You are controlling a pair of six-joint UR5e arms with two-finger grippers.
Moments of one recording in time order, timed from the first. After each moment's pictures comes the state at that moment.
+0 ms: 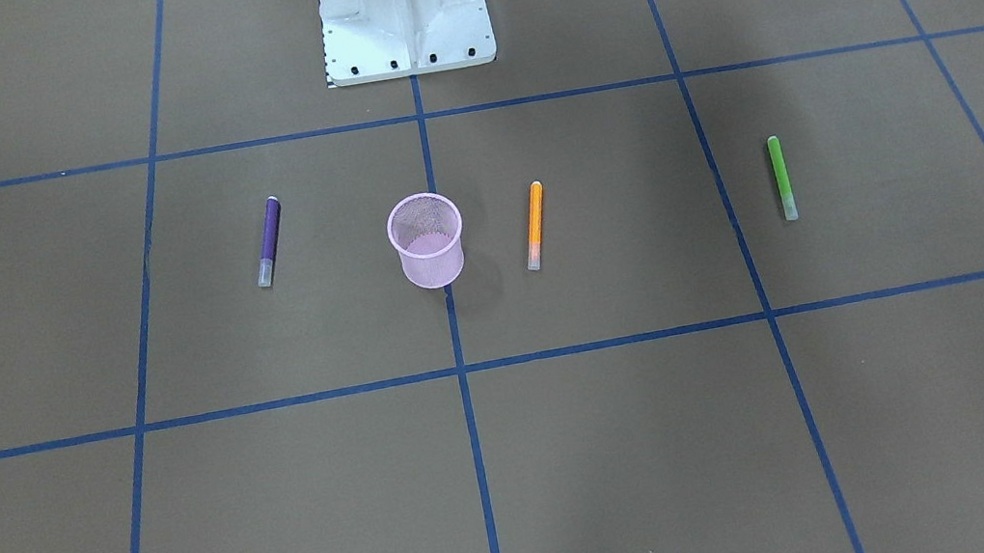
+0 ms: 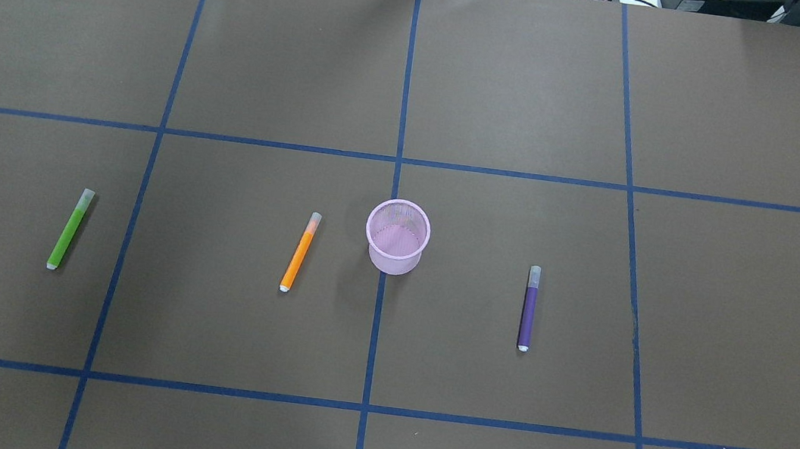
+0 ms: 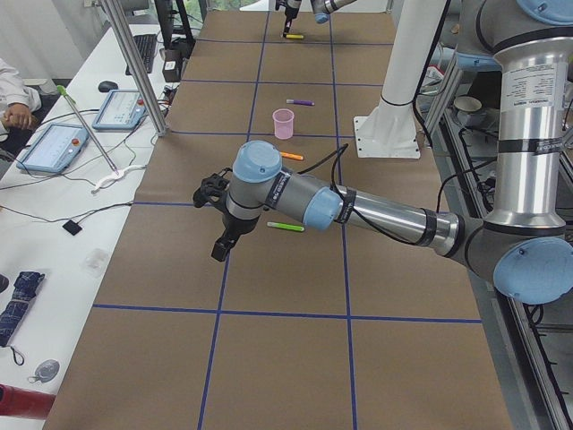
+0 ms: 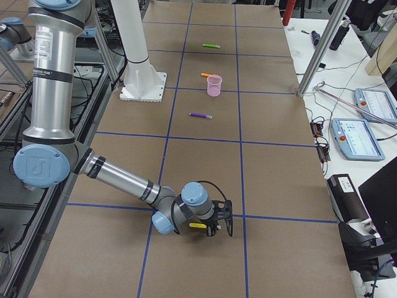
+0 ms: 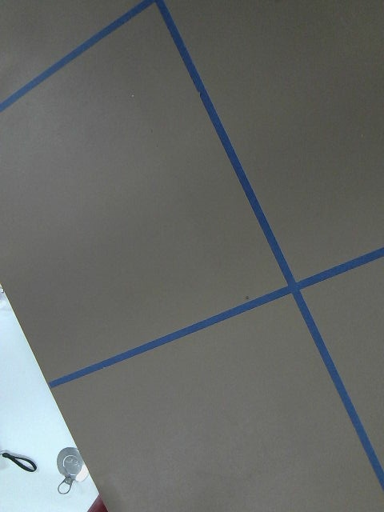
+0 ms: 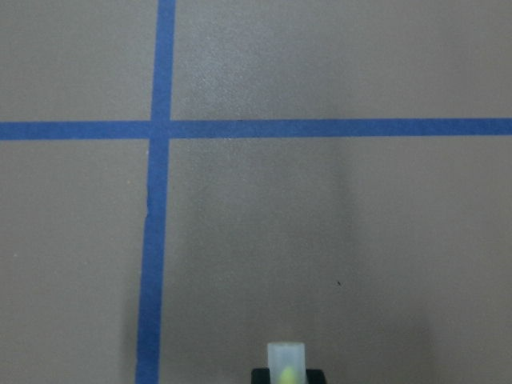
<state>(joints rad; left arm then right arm) -1.56 -1.52 -1.87 -1.76 -2.32 0.12 1.27 -1.70 1.22 -0.46 2.10 0.62</state>
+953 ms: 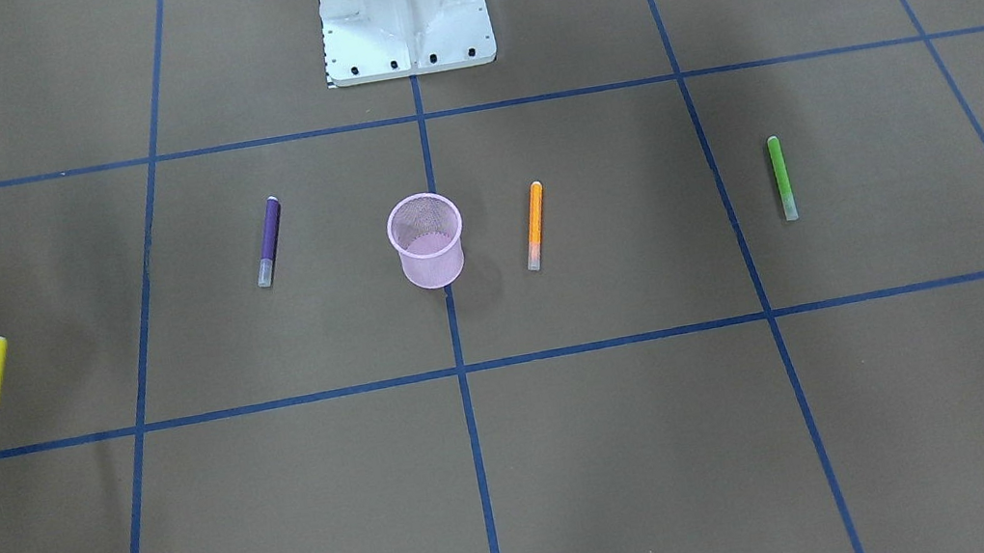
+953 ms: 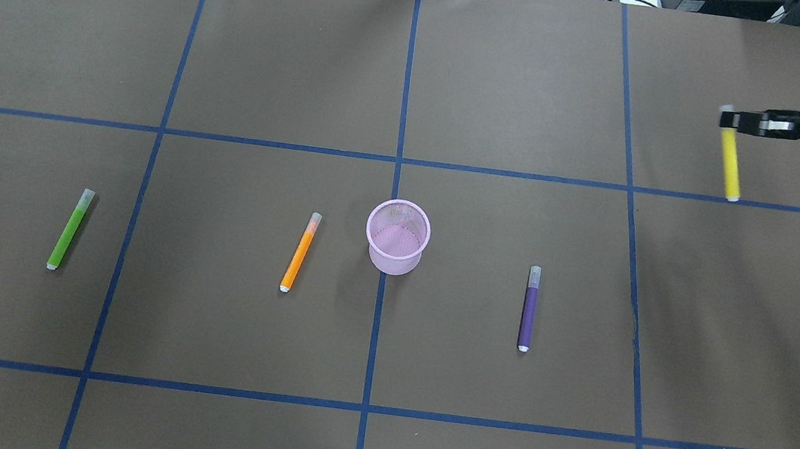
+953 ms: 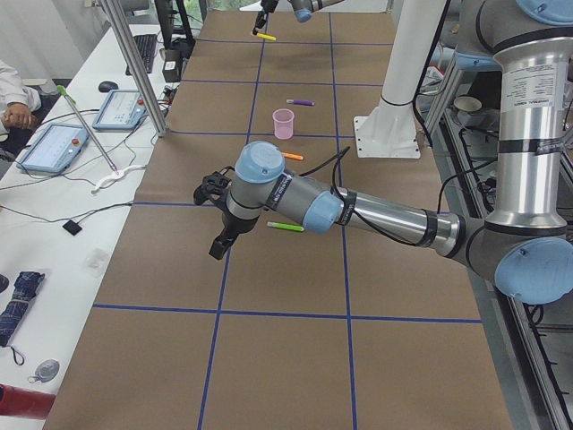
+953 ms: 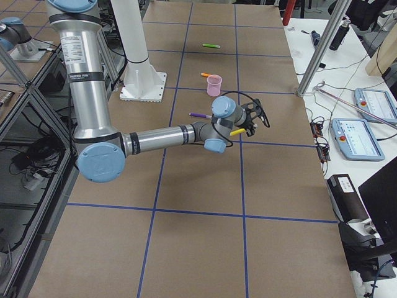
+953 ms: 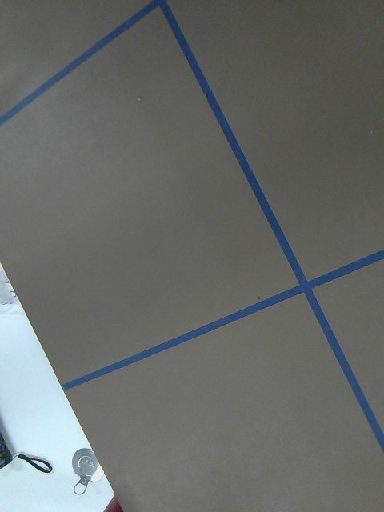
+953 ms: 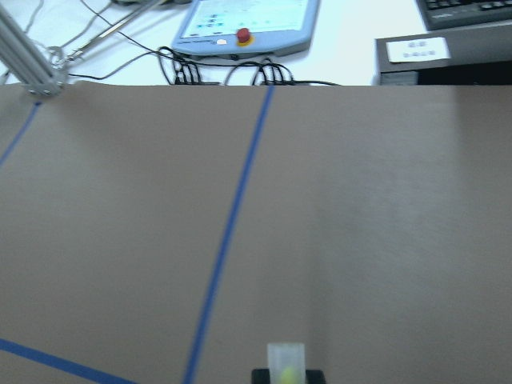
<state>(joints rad) -1.56 -1.51 -1.86 -1.86 -2.32 0.10 1.04 -1.40 1.59 -0.46 2.02 0.91</state>
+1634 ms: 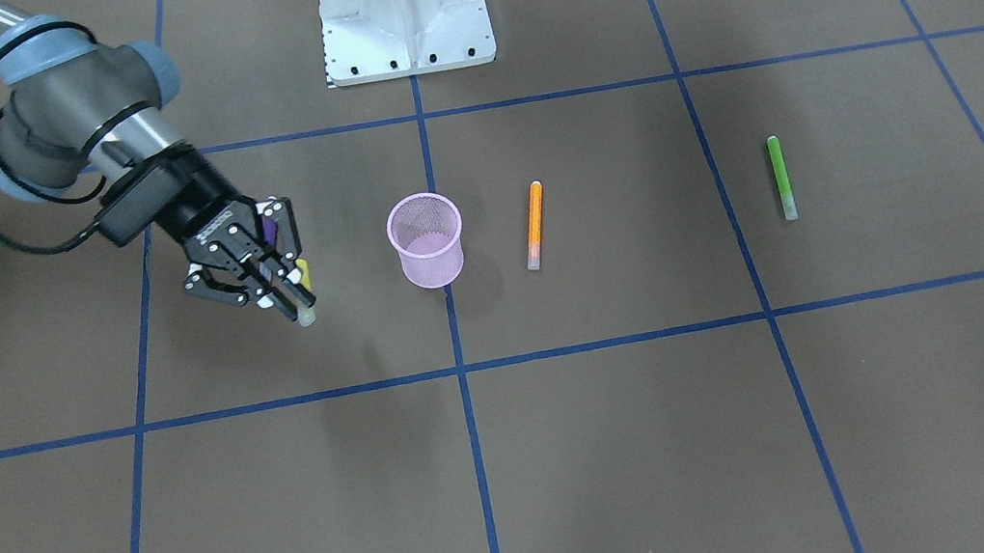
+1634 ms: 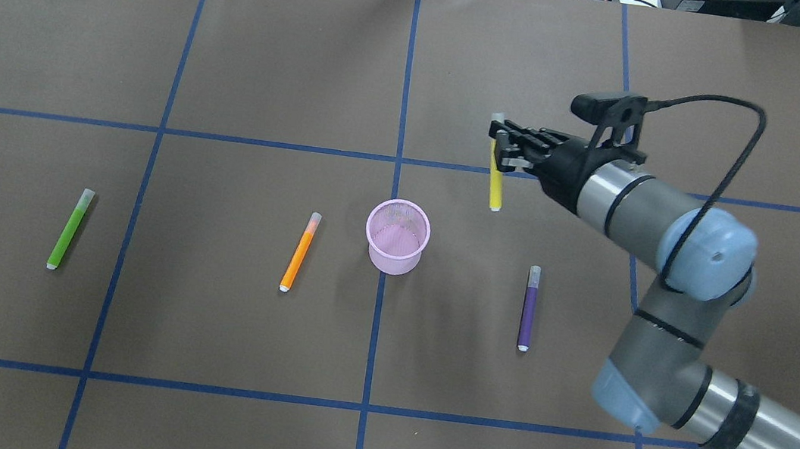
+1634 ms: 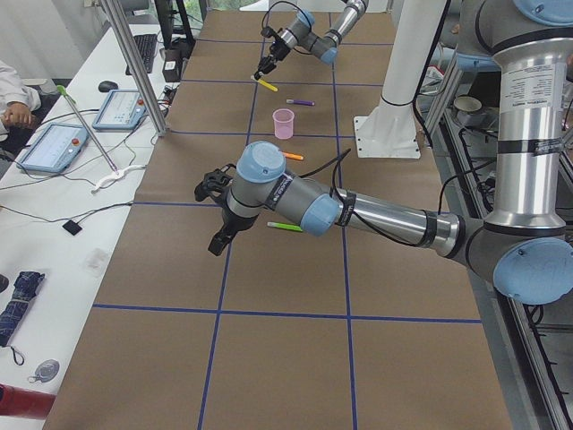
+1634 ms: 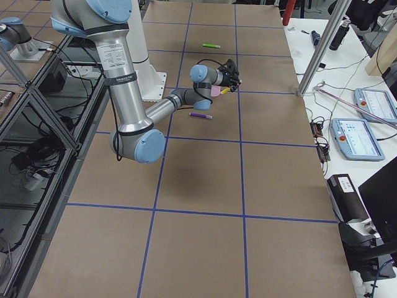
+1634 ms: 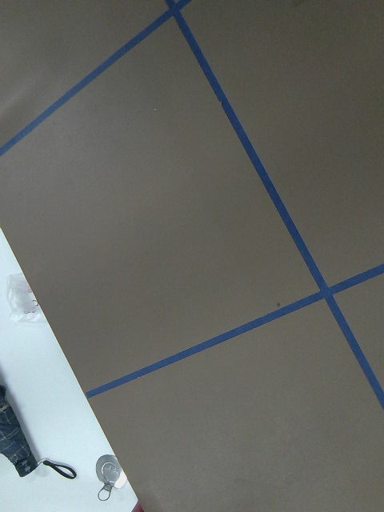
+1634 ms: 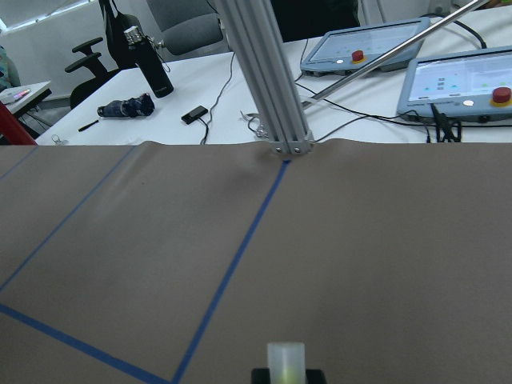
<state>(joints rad) -1.54 -1.51 -1.86 -1.89 -2.32 0.09 0.54 -1.20 1.69 -0.50 1.33 0.97</state>
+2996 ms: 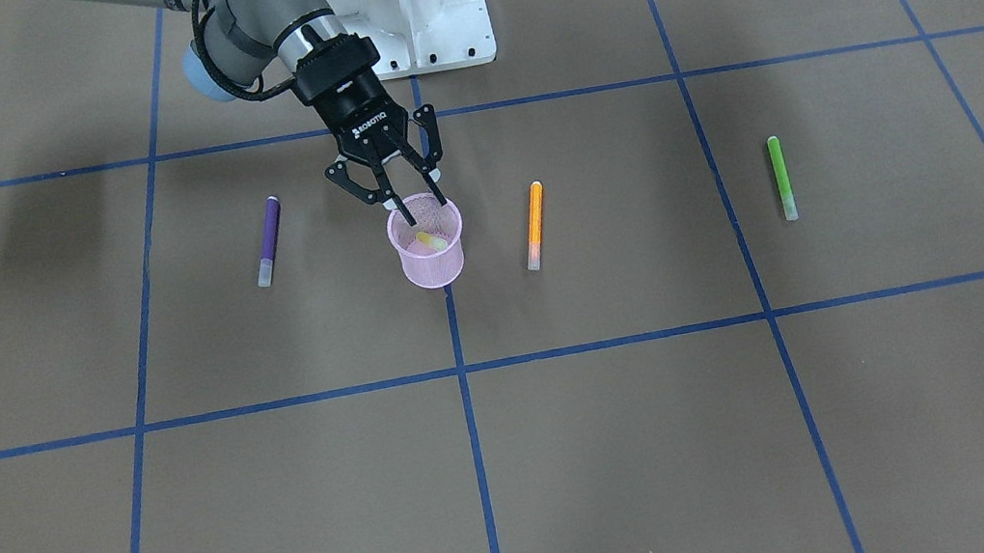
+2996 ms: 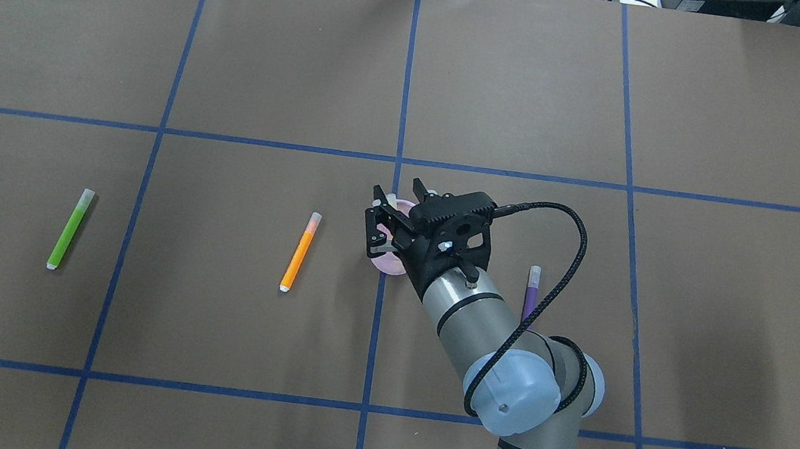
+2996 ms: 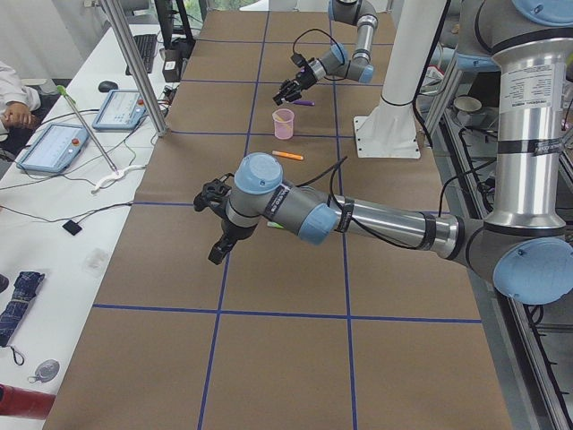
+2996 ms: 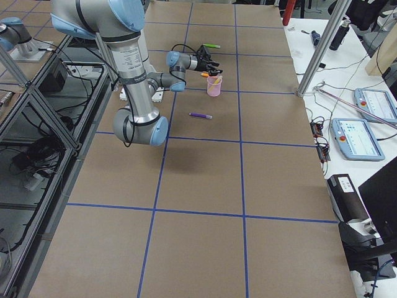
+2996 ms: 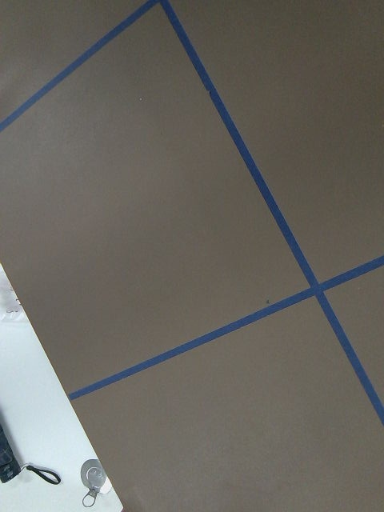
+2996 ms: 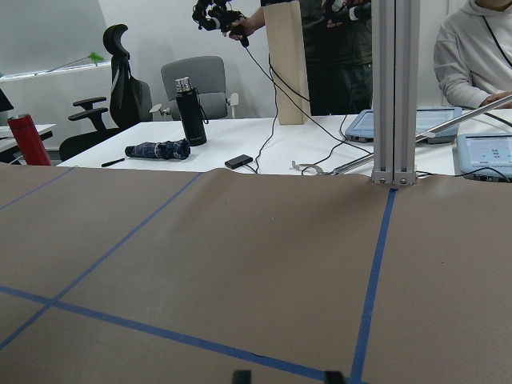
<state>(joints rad) -1.54 -1.51 -1.82 -1.91 -2.32 0.09 0.24 -1.05 1.66 -0.66 0.87 0.87</state>
